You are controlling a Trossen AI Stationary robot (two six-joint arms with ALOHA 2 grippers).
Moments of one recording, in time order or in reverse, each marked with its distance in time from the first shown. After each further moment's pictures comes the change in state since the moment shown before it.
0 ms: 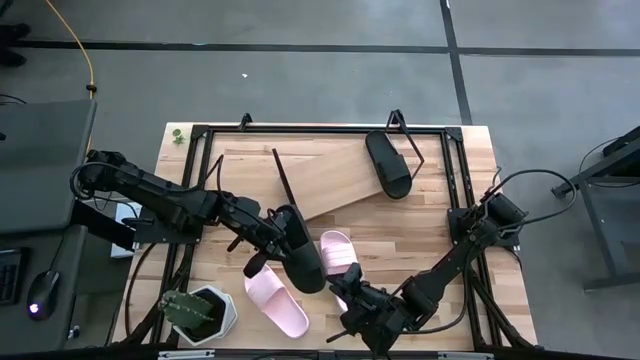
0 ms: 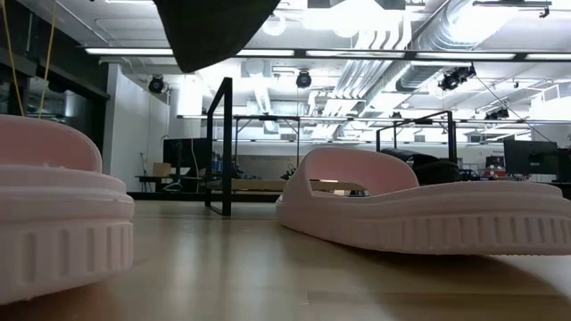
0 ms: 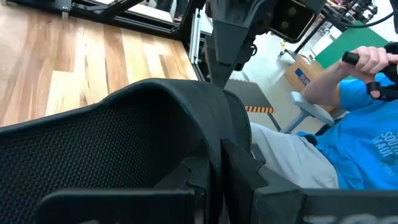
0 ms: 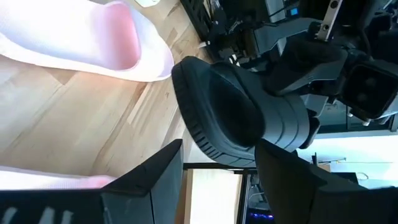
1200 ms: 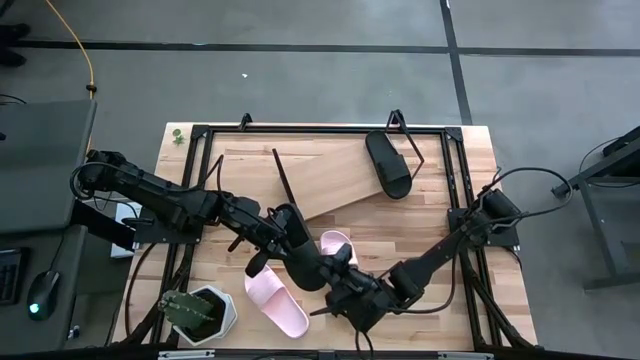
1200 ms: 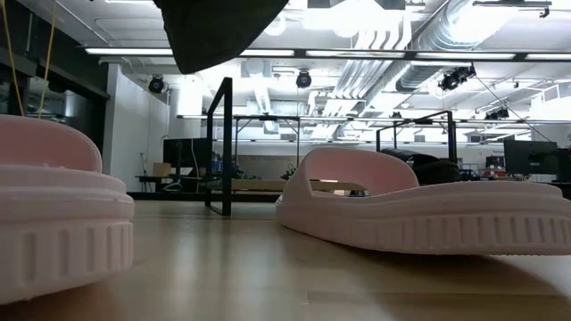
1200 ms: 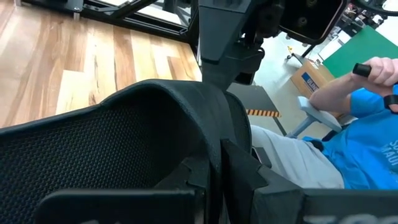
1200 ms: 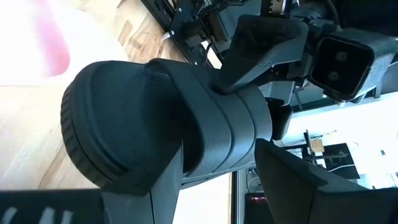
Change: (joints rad) left arm 0.000 0.000 0.000 0.000 -0.033 -0.016; right arm -0.109 0.000 -0.001 0.135 0.021 -0.034
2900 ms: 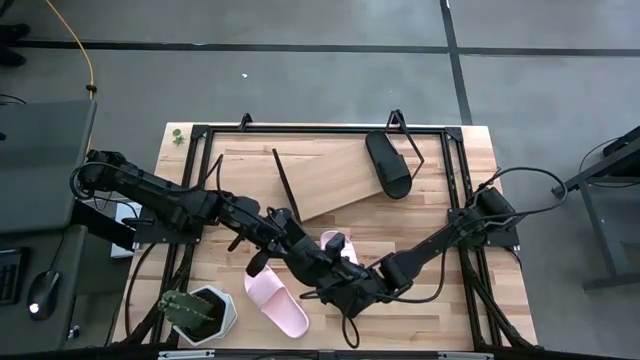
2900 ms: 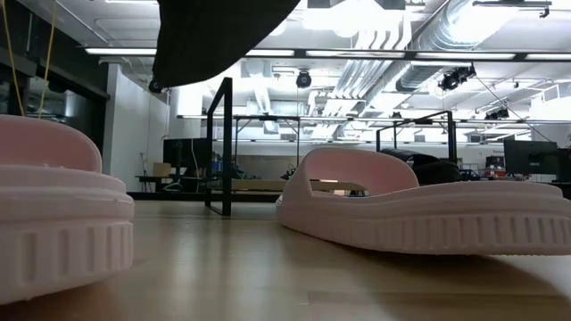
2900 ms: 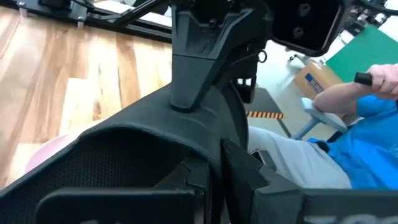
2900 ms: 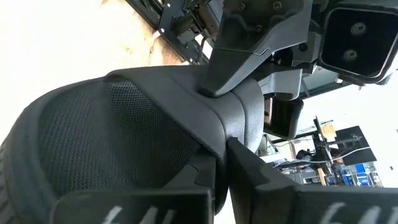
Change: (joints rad) left arm -0.001 0.000 0.000 0.008 -0.017 0.030; right arm -0.076 0.021 0.000 0.072 -0.043 0.042
